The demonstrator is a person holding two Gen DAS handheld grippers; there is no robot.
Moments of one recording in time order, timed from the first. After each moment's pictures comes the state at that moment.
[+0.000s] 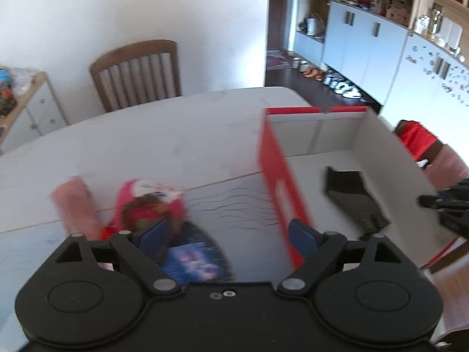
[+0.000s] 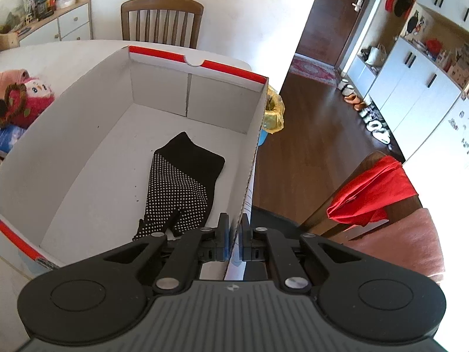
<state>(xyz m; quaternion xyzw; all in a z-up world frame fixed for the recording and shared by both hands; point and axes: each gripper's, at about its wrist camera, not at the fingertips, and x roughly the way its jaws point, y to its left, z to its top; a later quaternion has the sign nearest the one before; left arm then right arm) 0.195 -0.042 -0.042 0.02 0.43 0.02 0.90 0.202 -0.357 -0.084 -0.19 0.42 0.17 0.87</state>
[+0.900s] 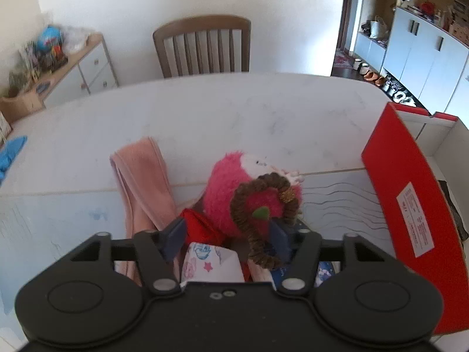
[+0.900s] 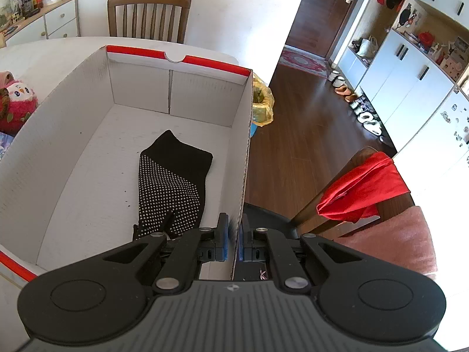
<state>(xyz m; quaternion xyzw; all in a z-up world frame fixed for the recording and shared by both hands) 0.209 0.052 -0.089 -0.03 0.45 0.12 0.88 0.218 -0.360 -0.081 -0.19 0.43 0.15 0.87</state>
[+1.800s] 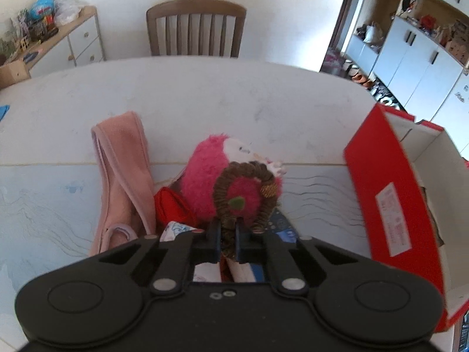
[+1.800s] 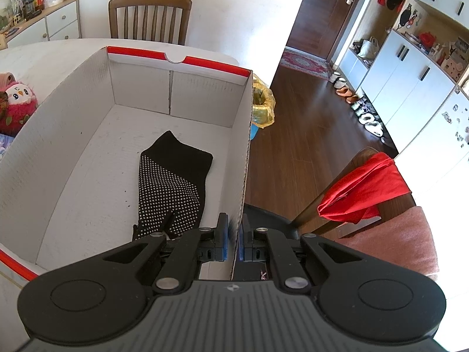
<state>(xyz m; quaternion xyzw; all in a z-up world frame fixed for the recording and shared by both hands) 0.201 0.053 -0.086 -0.09 0.46 0.09 0.88 0.219 -0.362 -0.082 -0.19 0.43 0.15 0.87</state>
